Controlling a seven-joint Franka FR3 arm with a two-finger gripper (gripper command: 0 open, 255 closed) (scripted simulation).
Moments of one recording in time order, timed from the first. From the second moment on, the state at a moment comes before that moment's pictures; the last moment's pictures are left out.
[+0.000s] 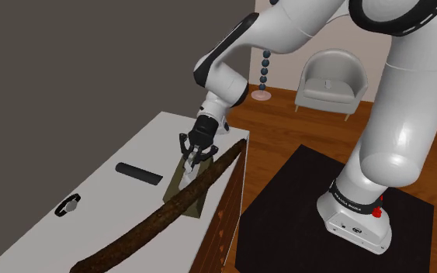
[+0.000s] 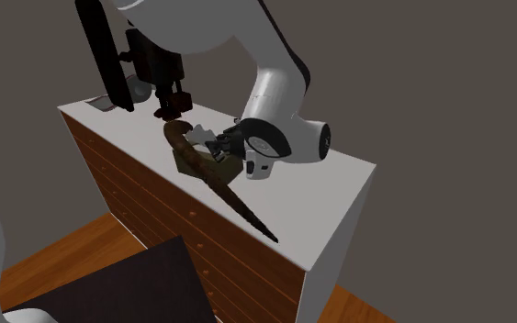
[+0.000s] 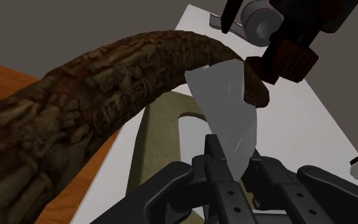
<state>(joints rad) 0.10 0.19 0.11 -2.28 1.22 1.74 0.36</state>
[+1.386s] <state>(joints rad) 0.09 -0.01 0.10 -2.25 1.20 1.63 0.57</state>
